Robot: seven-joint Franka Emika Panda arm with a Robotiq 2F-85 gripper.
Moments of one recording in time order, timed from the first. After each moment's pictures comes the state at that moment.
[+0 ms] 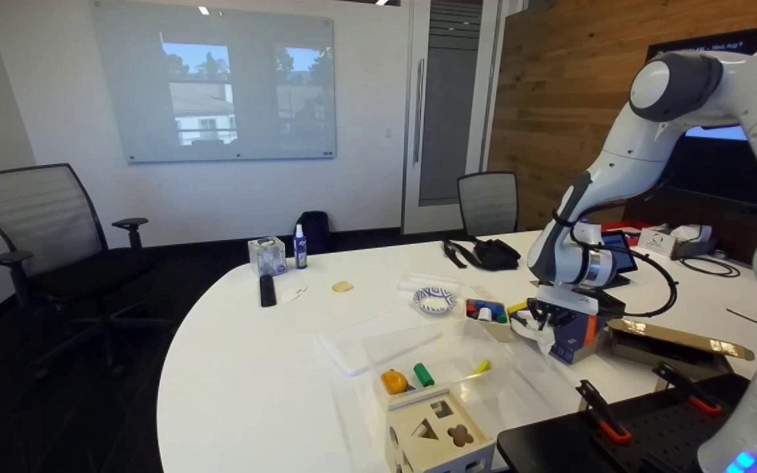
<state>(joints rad) -0.23 0.72 0.04 -2.28 0.27 3.13 0.20</state>
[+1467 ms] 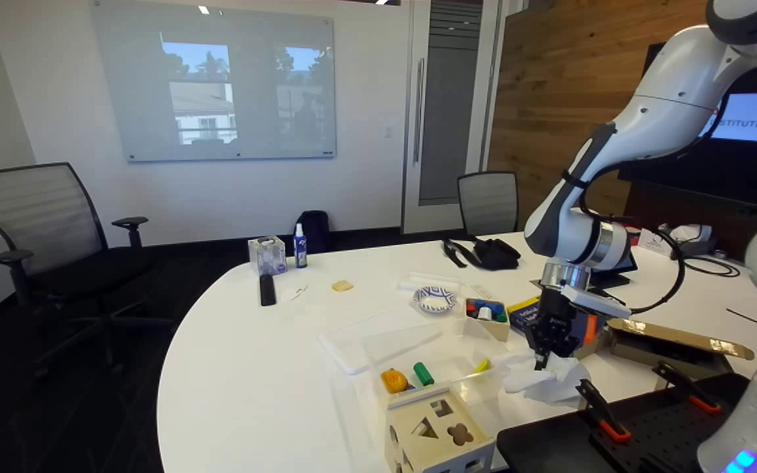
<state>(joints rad) -0.35 0.35 0.41 -2.67 0.55 2.63 -0.36</state>
